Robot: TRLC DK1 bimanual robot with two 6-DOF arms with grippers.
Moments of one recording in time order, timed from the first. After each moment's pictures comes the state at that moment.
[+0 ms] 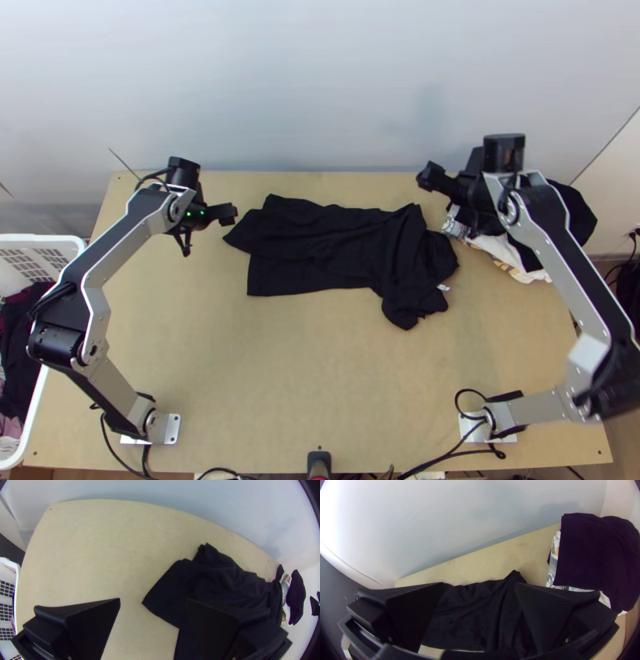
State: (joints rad) left arm -0.18 1.80 1.48 -0.67 -0.01 -0.35; right arm 0.23 1.56 1.53 -0.63 -0.13 0.54
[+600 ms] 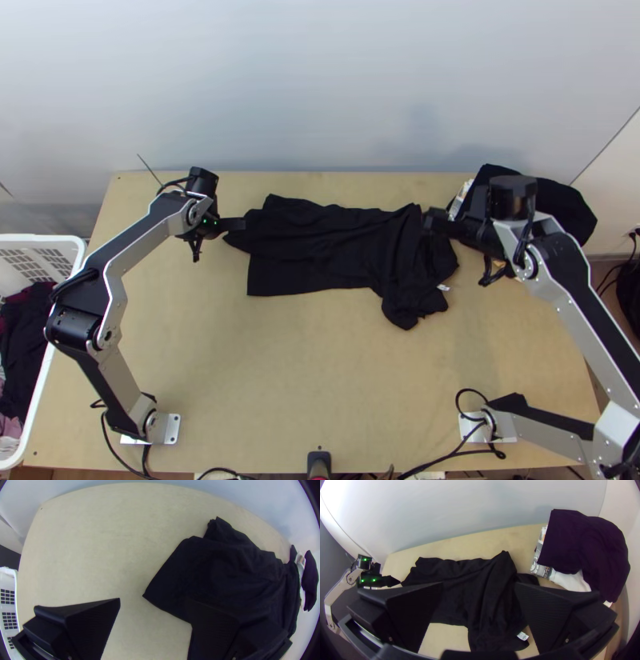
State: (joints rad) left arm -0.21 1.90 1.48 -0.68 -0.06 -0.28; right arm 0.30 1.27 1.27 -0.68 -0.04 0.39
